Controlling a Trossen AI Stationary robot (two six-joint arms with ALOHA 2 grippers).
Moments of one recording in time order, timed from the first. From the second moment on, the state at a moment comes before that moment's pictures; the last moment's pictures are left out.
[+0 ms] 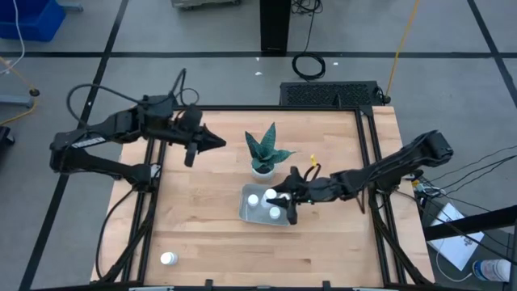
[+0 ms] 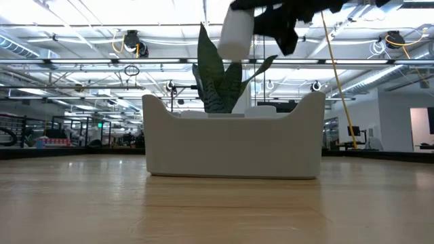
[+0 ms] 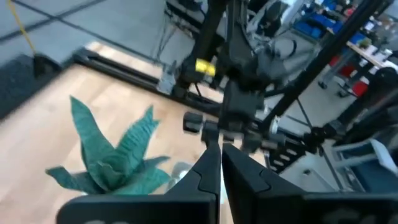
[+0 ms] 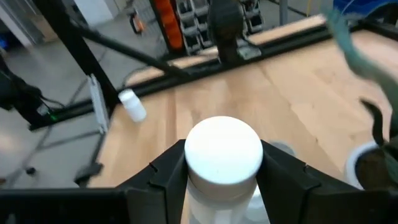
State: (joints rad) left arm 0.17 1.06 1.29 -0.54 0.26 -0.36; right arm 0.32 1.44 0.82 0.31 0.32 0.42
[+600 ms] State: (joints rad) left arm 0.12 0.75 0.97 -0.52 0.15 -0.39; right arm 0.30 1.59 0.82 0.31 0.34 0.40
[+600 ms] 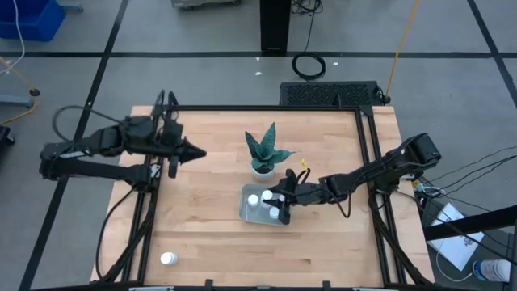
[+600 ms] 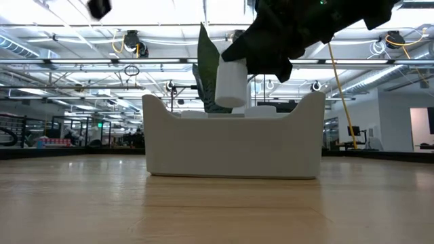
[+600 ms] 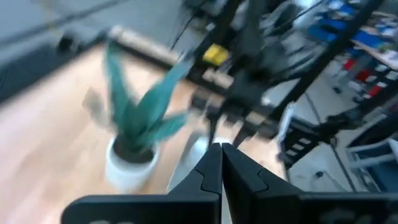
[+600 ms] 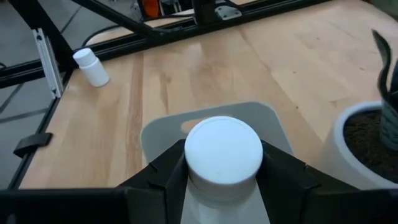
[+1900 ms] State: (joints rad) left arm 0.01 0.40 0.09 0.34 0.21 -0.19; right arm 0.25 1.75 0.82 0.36 0.31 0.40
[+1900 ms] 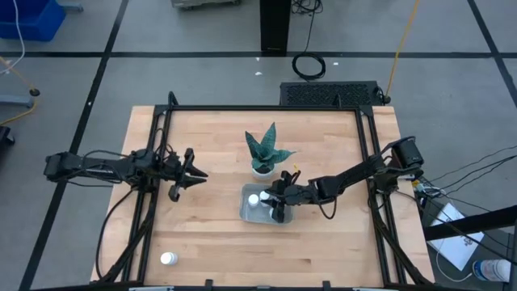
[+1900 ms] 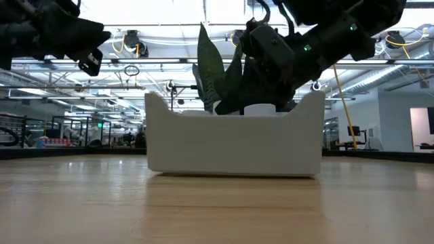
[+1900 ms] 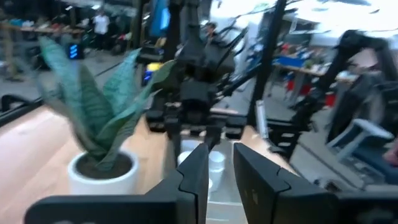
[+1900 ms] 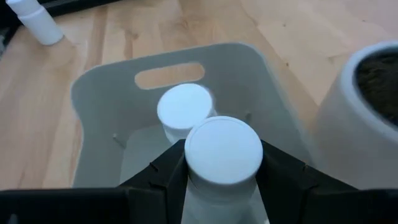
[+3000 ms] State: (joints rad) left arm 0.01 0.40 0.01 0.44 0.24 -0.24; right arm 0.23 1.79 0.81 0.41 0.31 0.38
